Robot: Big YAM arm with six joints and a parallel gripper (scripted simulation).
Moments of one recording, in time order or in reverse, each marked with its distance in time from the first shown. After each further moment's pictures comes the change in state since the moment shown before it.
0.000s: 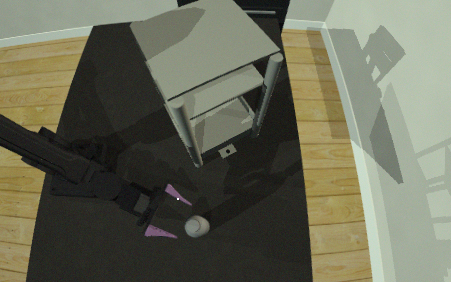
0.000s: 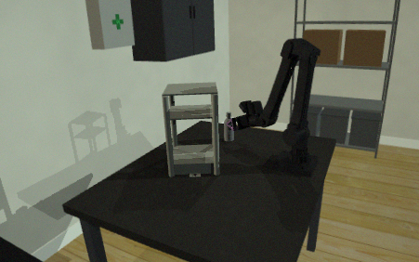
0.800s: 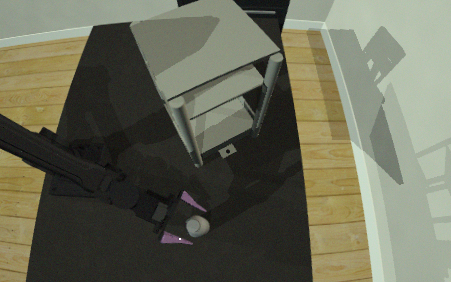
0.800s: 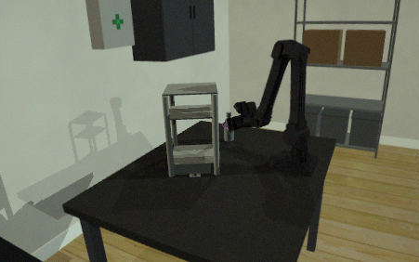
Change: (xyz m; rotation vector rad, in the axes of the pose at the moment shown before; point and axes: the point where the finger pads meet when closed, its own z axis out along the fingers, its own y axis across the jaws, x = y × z) arm 0.000 0.000 0.040 0.000 -0.003 0.000
